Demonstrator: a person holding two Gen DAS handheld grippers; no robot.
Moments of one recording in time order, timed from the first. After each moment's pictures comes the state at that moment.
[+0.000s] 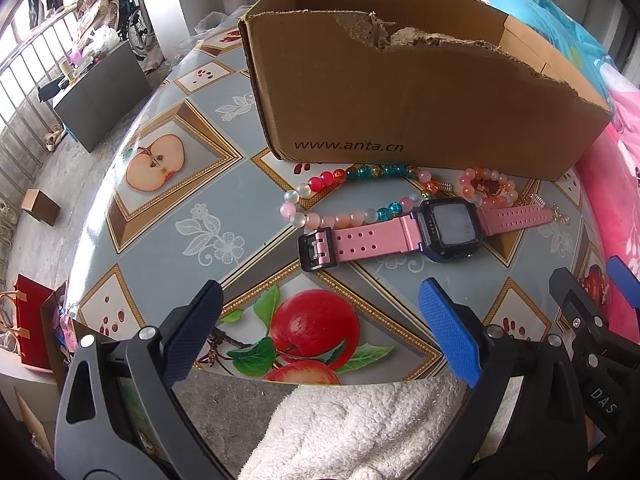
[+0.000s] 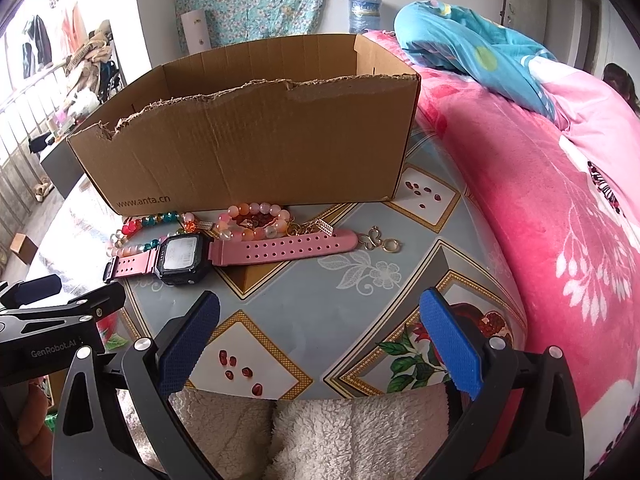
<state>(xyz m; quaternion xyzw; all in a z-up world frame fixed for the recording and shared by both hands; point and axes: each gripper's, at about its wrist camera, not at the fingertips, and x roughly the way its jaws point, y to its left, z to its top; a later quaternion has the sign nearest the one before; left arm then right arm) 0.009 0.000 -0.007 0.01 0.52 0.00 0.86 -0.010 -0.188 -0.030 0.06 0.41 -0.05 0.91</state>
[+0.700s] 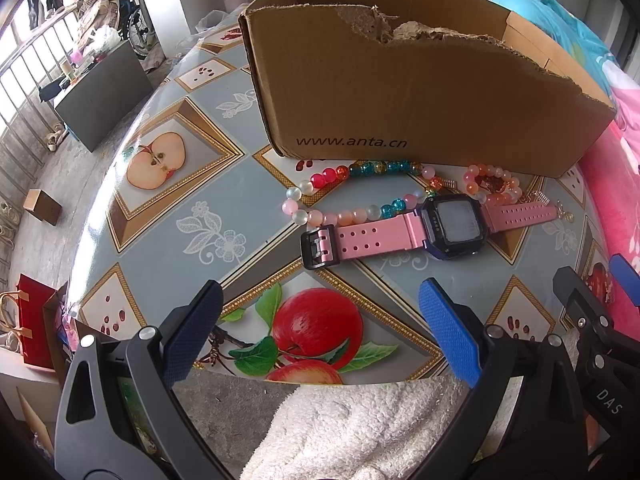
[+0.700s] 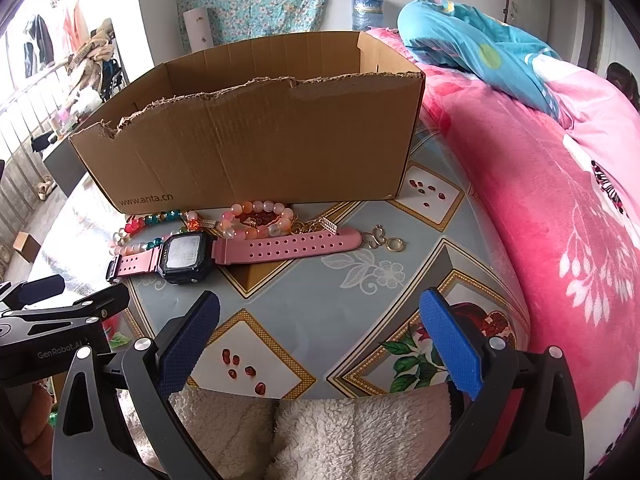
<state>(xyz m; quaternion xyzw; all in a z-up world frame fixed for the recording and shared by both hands) 0.010 0.001 -0.011 0.01 0.52 0.01 0.85 -0.008 -0.188 -0.029 0.06 0.41 -0.05 0.91</state>
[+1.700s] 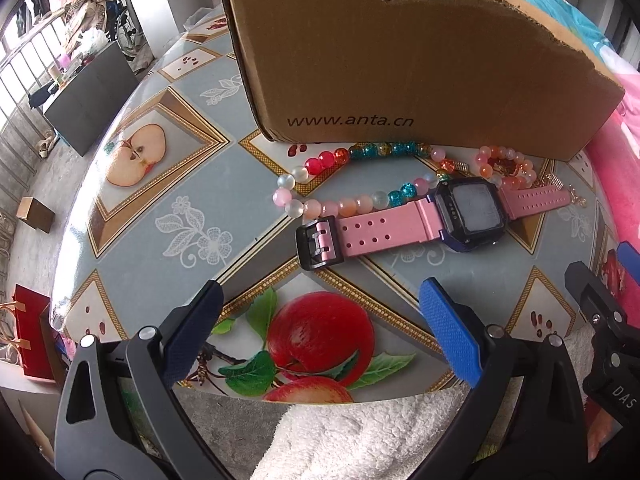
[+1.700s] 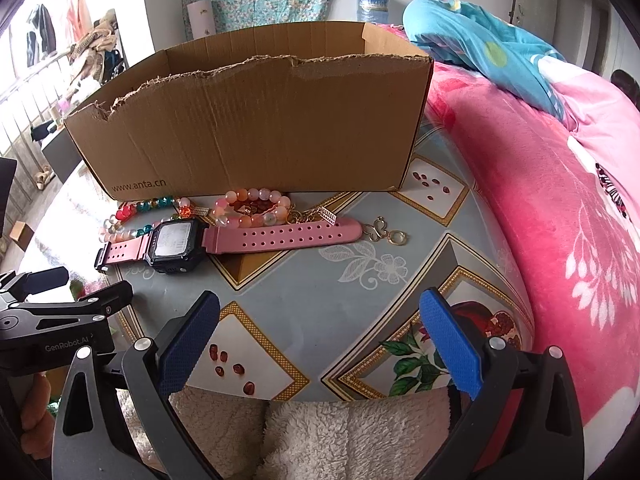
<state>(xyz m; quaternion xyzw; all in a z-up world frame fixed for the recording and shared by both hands) 0.023 0.005 -0.035 0.02 0.53 -0.01 0.85 -0.004 -0.187 -0.042 0.04 0.42 -0.04 0.91</state>
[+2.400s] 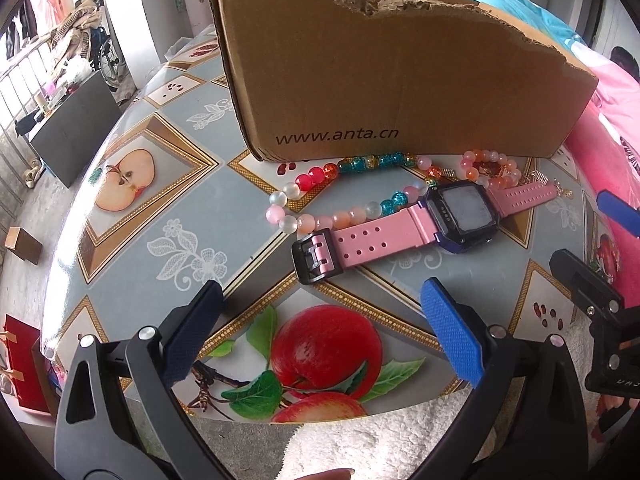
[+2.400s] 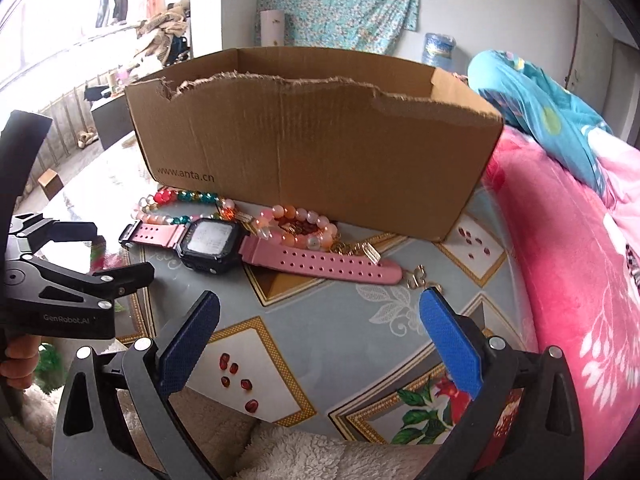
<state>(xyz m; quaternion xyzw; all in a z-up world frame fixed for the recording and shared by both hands) 0.017 0.009 -0.041 0.04 0.48 -0.05 0.88 -0.002 -0.169 -0.037 -0.05 0.36 0.07 0.93</state>
